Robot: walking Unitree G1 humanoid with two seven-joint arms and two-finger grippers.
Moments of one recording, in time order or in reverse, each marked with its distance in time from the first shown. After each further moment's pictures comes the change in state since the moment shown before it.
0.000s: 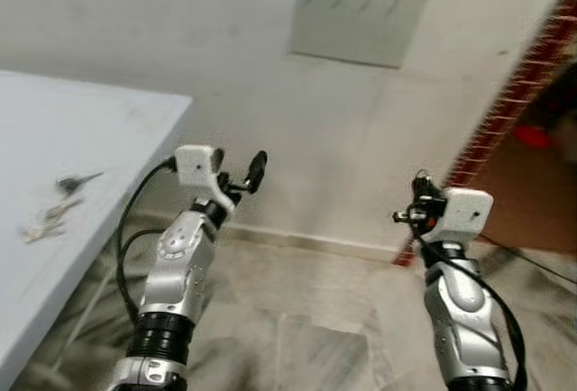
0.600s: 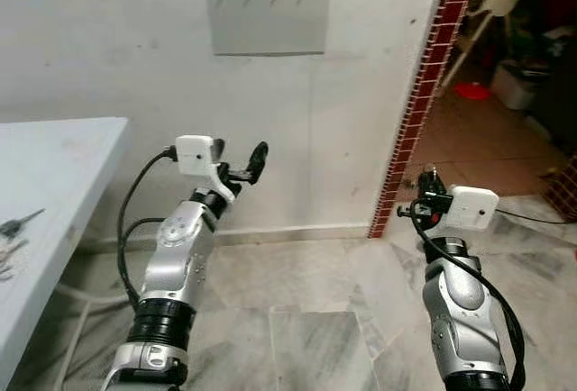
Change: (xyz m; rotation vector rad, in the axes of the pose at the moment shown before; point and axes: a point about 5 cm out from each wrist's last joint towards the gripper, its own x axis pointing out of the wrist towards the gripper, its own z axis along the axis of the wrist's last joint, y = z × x) left arm 0.011 -0.008 0.000 -0.007 0.019 -0.041; right arm 0.000 -0.005 0.000 0.000 -0.042 -0.048
